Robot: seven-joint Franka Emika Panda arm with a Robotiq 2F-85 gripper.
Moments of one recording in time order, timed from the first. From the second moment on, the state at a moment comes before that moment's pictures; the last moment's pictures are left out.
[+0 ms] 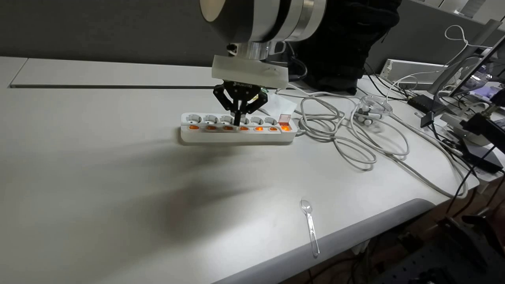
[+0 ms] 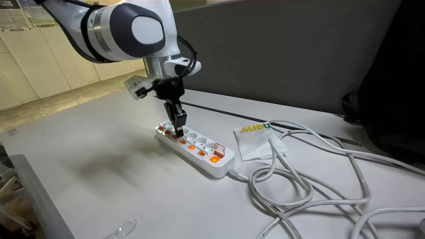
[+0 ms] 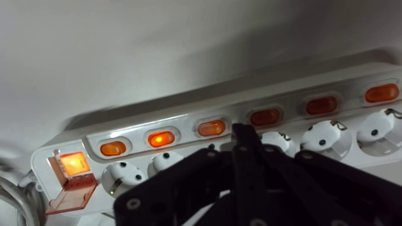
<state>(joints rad) 0.18 0.54 -0.05 -2.08 0.00 2.60 0.54</state>
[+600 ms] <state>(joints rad) 0.22 0.50 -0.10 -2.13 0.00 2.62 0.55</state>
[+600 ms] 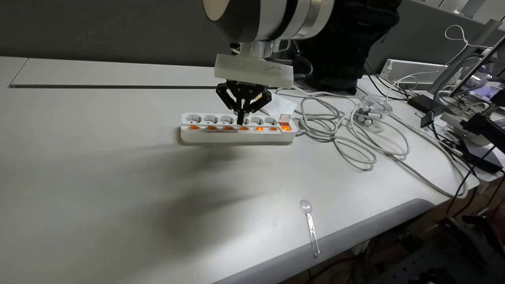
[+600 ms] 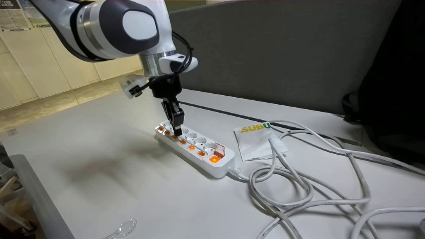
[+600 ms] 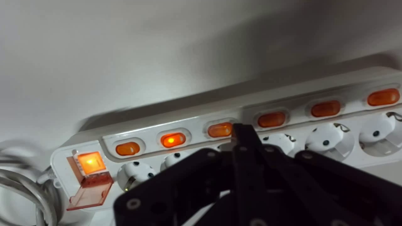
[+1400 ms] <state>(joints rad) 0.22 0.48 -0.13 -2.22 0.00 2.74 0.57</state>
